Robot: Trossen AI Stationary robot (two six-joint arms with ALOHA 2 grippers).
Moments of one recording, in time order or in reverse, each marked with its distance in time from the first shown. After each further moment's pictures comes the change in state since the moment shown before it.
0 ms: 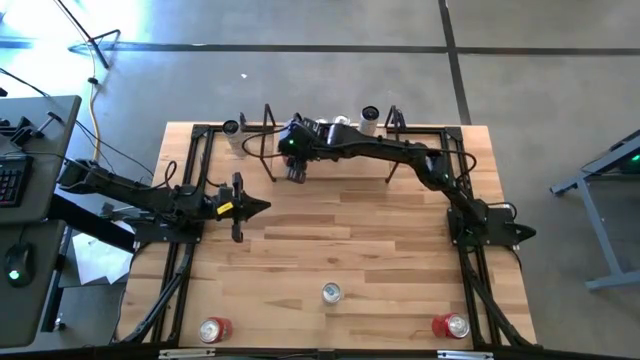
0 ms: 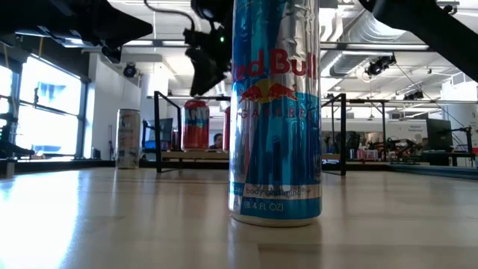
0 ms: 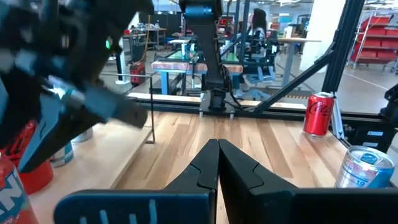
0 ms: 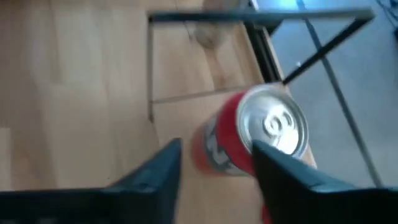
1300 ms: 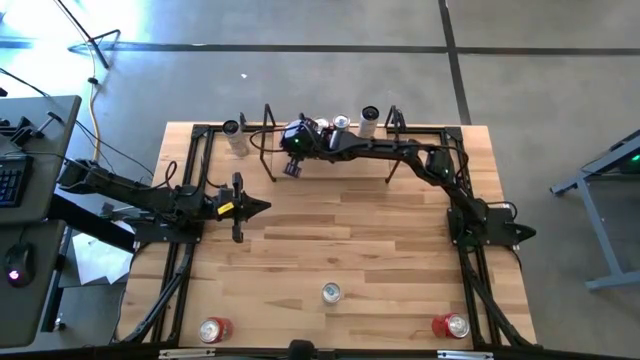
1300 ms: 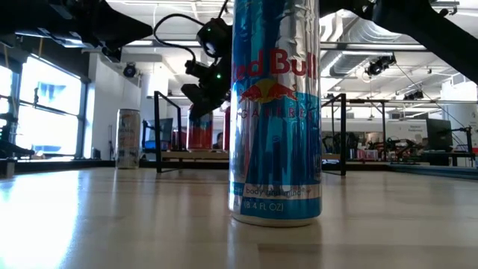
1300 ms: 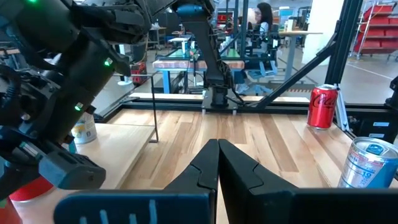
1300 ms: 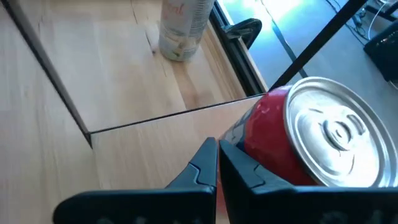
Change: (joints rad) left arm 0.000 0.000 0.000 -0.011 0.000 0.038; right arm -0.079 0.001 -0.297 0.474 -0.003 -0.024
